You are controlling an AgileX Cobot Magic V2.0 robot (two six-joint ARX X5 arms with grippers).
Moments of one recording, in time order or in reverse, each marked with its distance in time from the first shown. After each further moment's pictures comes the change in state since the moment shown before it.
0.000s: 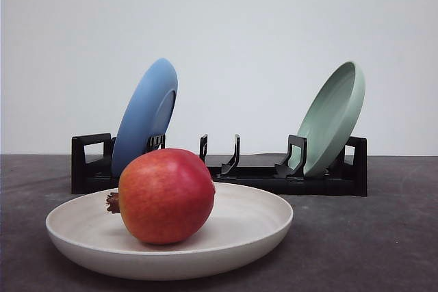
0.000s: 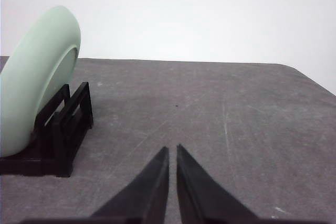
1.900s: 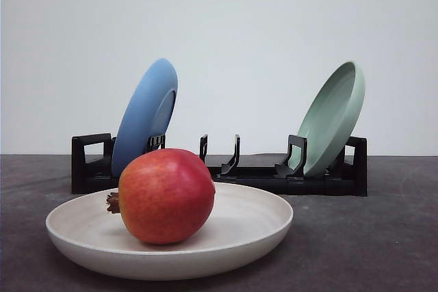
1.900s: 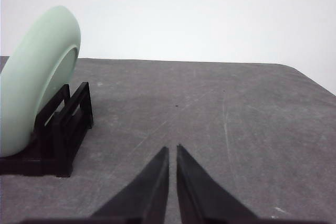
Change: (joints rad) left_arx 0.000 0.000 0.000 0.000 0.000 0.000; right_arx 0.000 0.000 0.000 0.000 0.000 0.000
